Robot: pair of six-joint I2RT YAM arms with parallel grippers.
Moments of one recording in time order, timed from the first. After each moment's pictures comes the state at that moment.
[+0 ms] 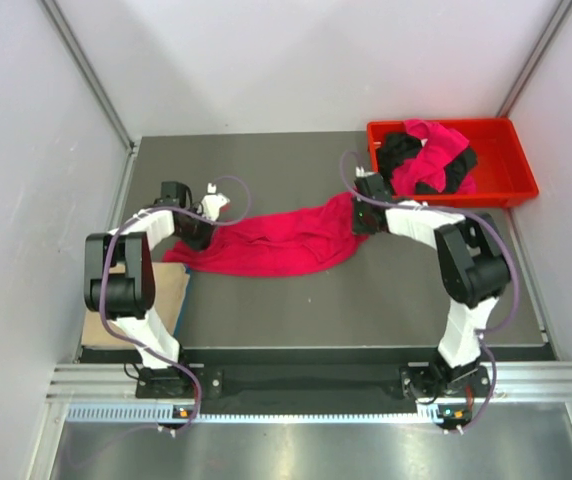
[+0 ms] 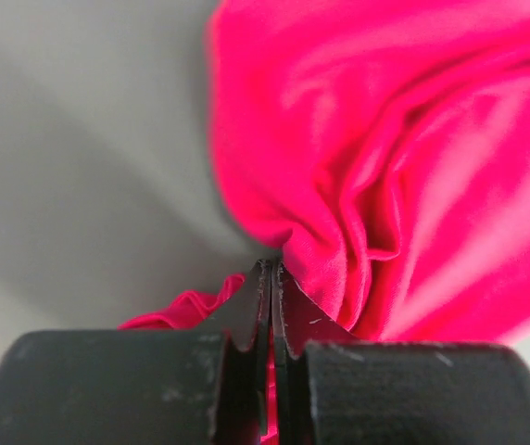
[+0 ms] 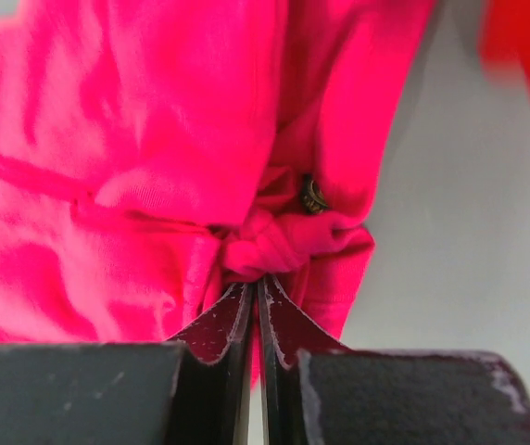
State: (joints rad) left arm 0.03 1.78 1.08 -0.45 0.38 0.66; right arm 0.42 1.83 1.11 -0.23 0.09 0.37
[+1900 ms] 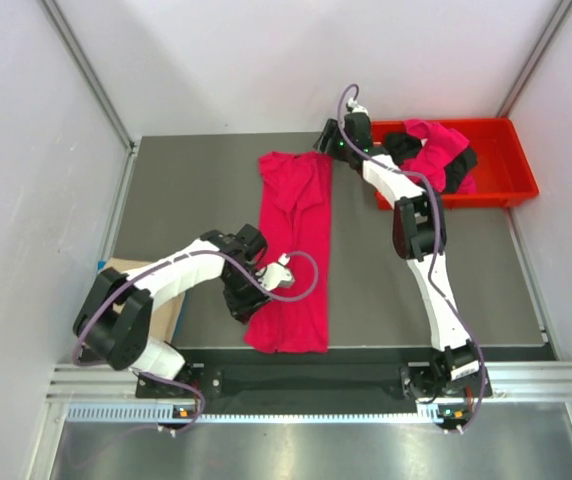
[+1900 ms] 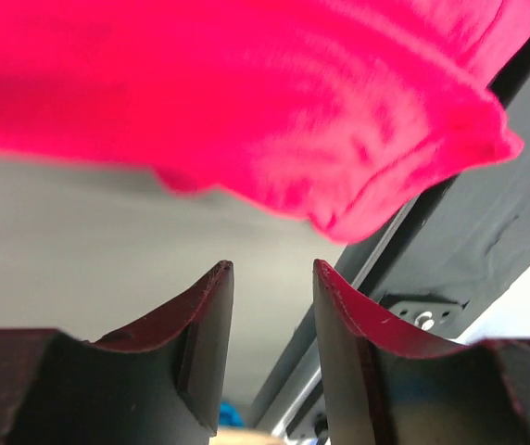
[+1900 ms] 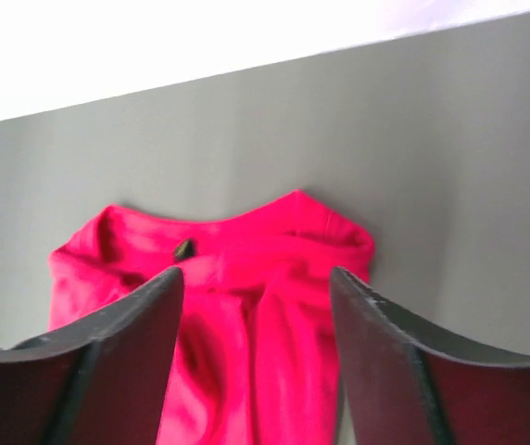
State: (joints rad) left arm -0.62 1.50 0.91 -0.95 0.32 0.54; right arm 0.32 2.67 2.37 -0.16 -0.11 0.55
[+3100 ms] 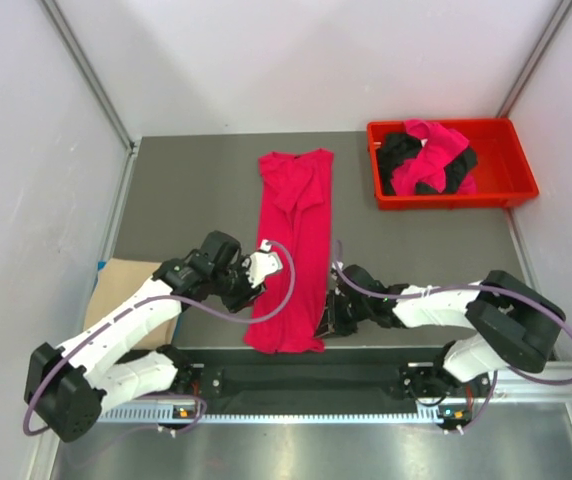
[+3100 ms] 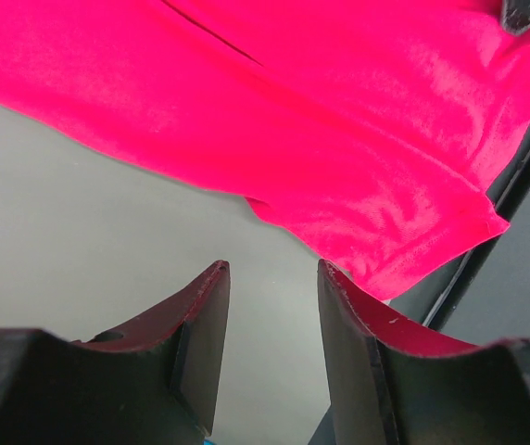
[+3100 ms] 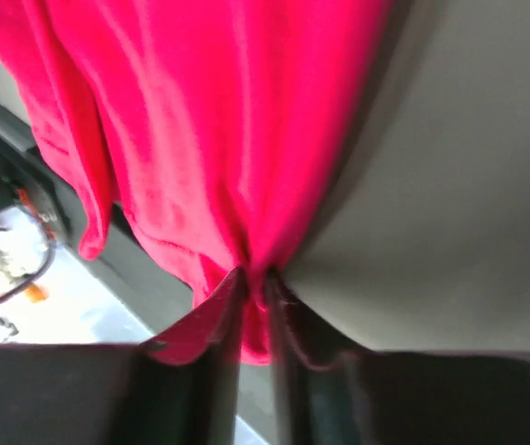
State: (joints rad) left arm -0.63 1.04 0.75 -0.69 0.27 0.45; right arm 0.92 1.42 0.49 0.02 -0.31 0.98
